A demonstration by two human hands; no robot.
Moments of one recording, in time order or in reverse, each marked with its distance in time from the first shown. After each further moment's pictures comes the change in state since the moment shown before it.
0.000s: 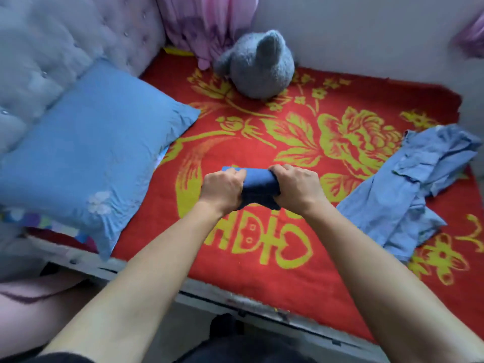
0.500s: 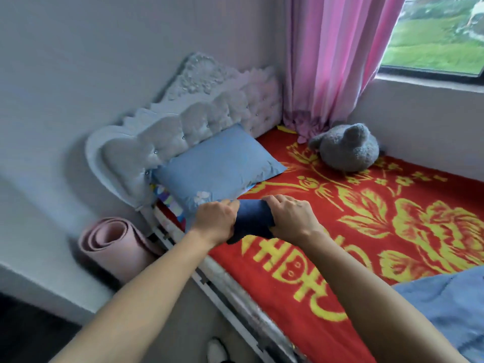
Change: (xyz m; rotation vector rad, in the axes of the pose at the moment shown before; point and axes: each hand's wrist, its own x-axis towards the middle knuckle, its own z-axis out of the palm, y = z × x) left_hand -0.246 0.059 -0.118 0.259 0.137 -0.448; right_hand -0.149 -0.078 -0.090 0.009 0.241 -0.626
